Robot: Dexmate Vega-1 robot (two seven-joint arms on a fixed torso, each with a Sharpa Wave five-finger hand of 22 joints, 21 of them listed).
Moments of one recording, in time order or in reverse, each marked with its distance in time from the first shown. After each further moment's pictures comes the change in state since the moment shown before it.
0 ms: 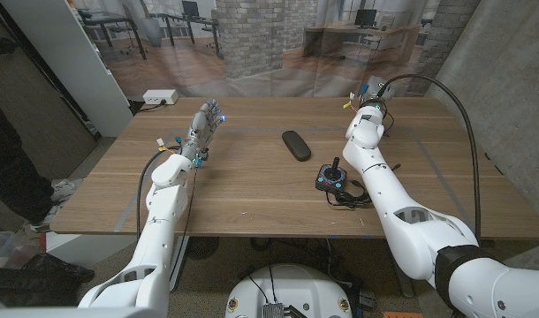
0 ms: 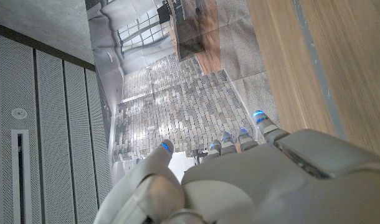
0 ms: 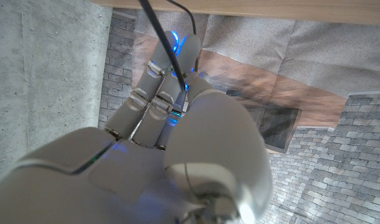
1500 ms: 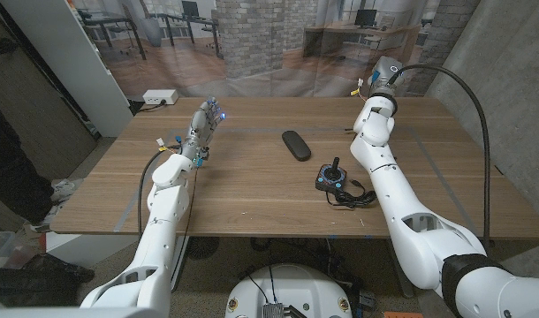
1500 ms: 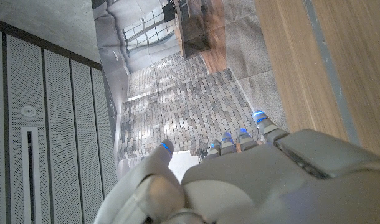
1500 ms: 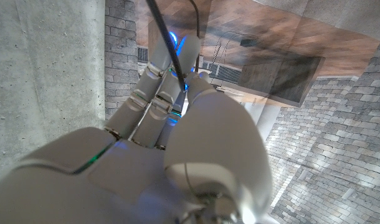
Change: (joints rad) left arm 0.007 -0.009 -0.001 -0.012 -0.009 -0.020 -0.002; left_hand 0.000 0.000 0.000 0.000 0.000 0.000 0.000 0.000 0.000 0.000 0.000 0.000 0.000 0.000 0.000 0.000 0.000 0.000 0.000 -0.004 0.000; right arm -0.050 -0.035 0.015 -0.169 -0.010 0.042 -0.050; right_hand 0.001 -0.002 0.000 0.000 -0.007 0.018 -0.018 -0.009 0.012 0.000 0.000 0.000 0.028 0.002 0.002 -0.007 0.043 -0.034 0.009 0.056 0.005
